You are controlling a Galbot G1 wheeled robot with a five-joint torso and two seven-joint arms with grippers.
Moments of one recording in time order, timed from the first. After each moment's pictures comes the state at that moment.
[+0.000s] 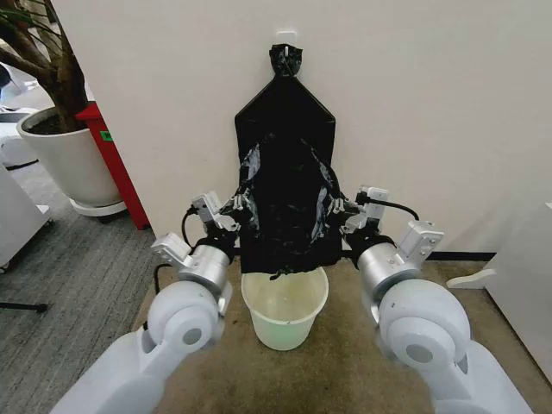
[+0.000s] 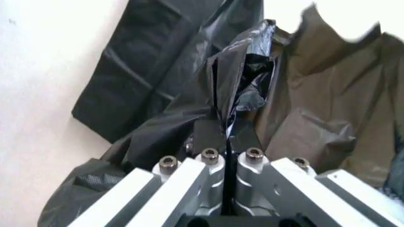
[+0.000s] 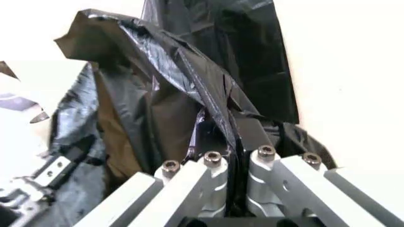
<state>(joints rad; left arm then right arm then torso) 0.93 -1.03 0.01 -2.22 -1.05 -0.04 -0.57 -0.96 1.13 0.09 2.42 0.91 -0.47 0.77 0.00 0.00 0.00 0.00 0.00</state>
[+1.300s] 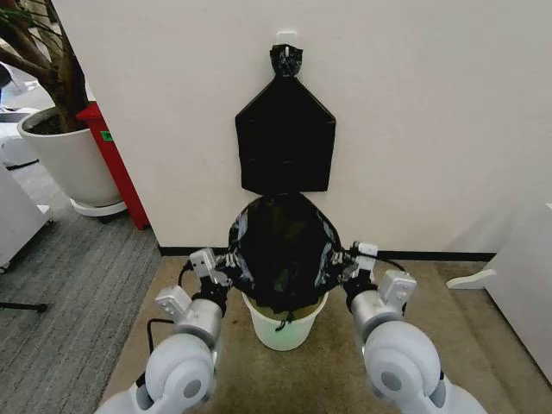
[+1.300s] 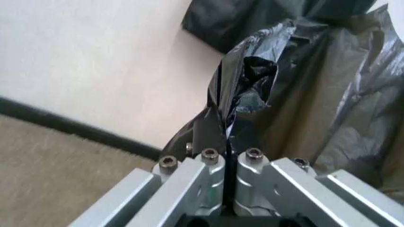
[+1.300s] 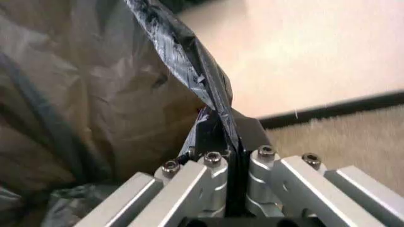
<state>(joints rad) 1.29 -1.02 -0.08 -2.24 -0.89 0.03 -0.61 -1.26 1.16 0.08 2.28 0.79 -0.40 0.73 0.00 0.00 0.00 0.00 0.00</state>
